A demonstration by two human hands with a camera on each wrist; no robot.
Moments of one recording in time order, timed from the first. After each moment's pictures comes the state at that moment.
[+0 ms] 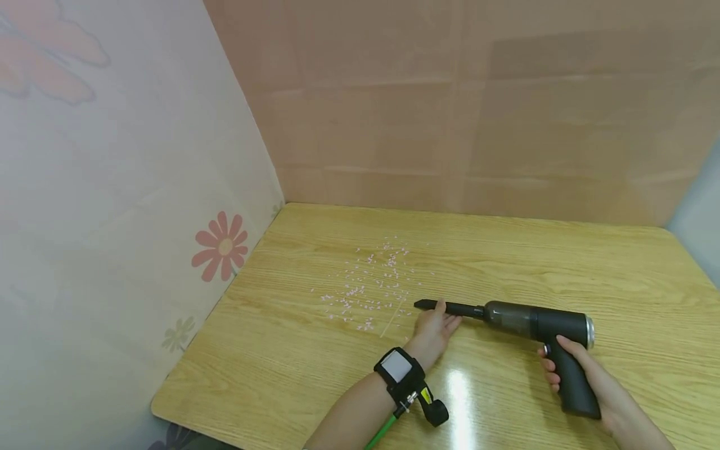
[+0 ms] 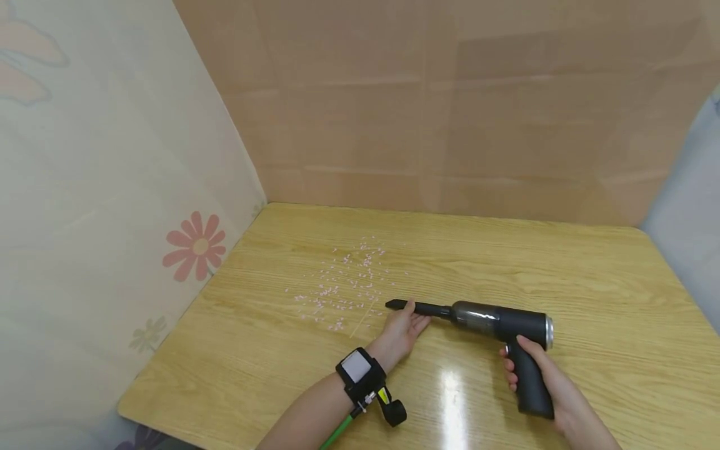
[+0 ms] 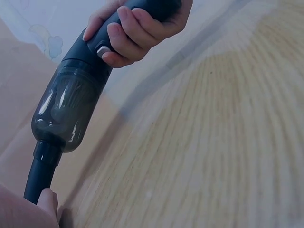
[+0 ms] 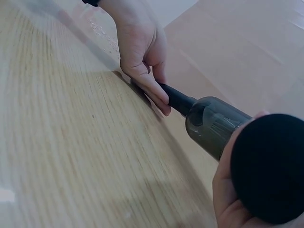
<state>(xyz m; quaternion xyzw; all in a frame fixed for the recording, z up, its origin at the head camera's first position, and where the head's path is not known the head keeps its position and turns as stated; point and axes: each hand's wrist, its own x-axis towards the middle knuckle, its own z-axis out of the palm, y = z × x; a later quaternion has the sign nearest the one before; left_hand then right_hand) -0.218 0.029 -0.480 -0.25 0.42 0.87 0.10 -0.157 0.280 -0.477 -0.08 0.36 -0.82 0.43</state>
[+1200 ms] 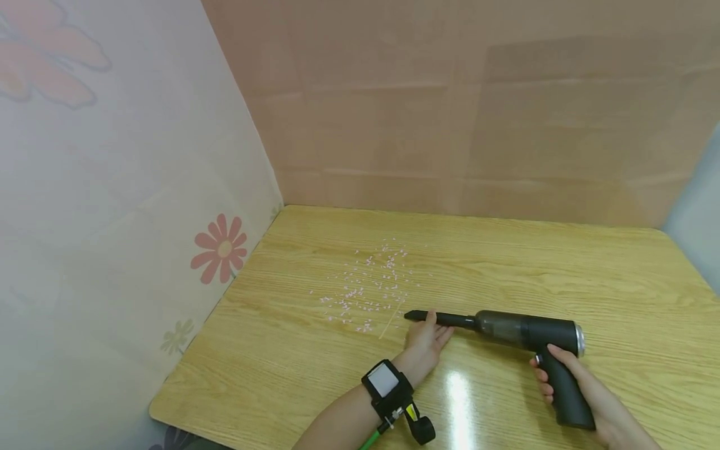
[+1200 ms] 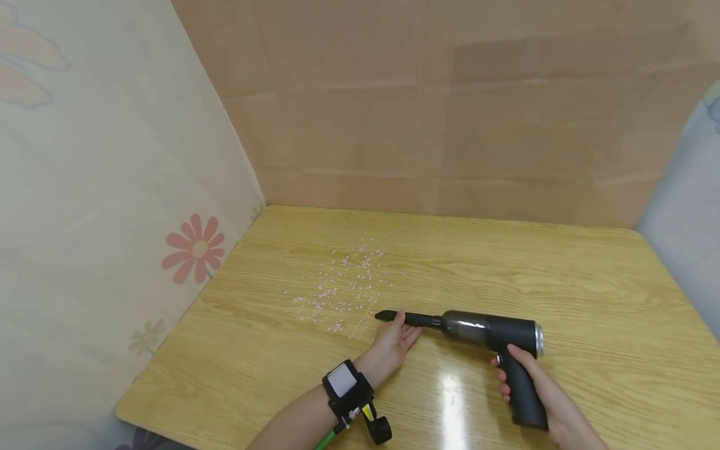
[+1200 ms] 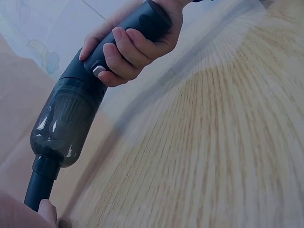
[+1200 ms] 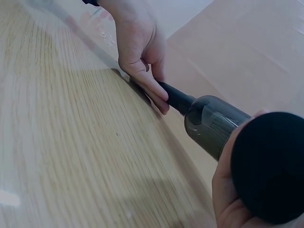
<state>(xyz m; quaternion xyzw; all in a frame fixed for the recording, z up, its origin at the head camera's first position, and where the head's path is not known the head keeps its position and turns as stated) -0.194 0.012 -0.478 -0.24 0.44 0.86 0.10 -0.143 0.268 -0.474 -0.06 0.39 -0.81 0.44</state>
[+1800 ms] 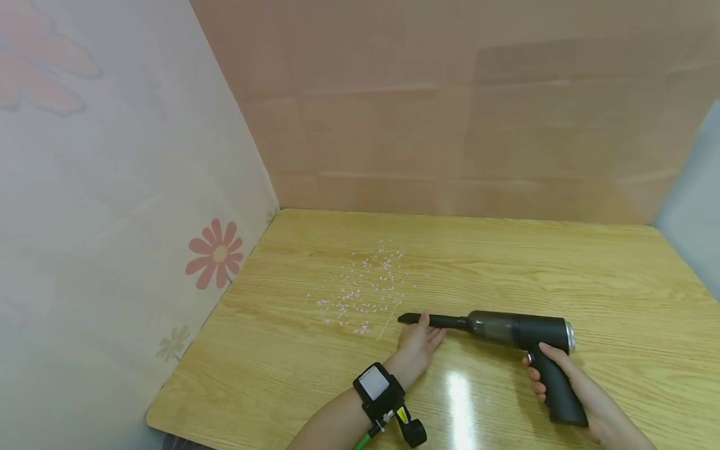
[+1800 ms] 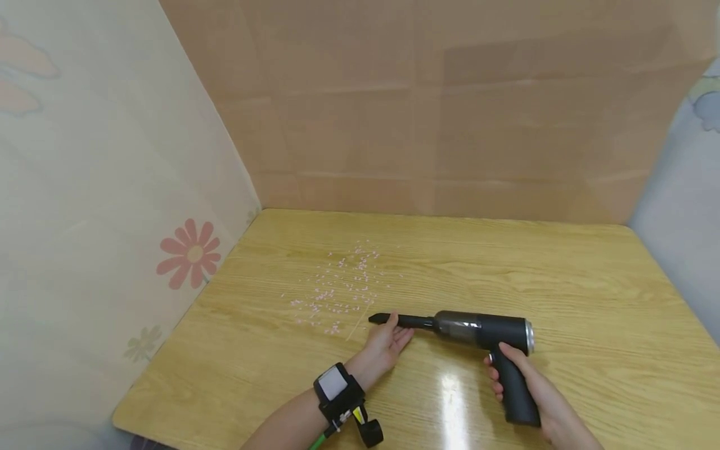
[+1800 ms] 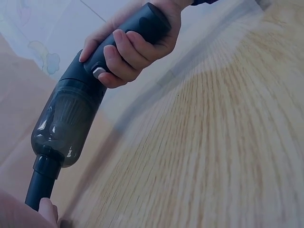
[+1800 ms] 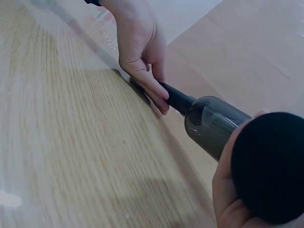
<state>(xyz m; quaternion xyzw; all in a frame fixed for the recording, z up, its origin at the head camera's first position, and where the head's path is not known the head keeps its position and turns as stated) -0.191 0.001 -0.476 -0.23 0.42 0.87 0.11 -0.137 0.261 -0.471 -0.05 0.42 -0.80 0.42</state>
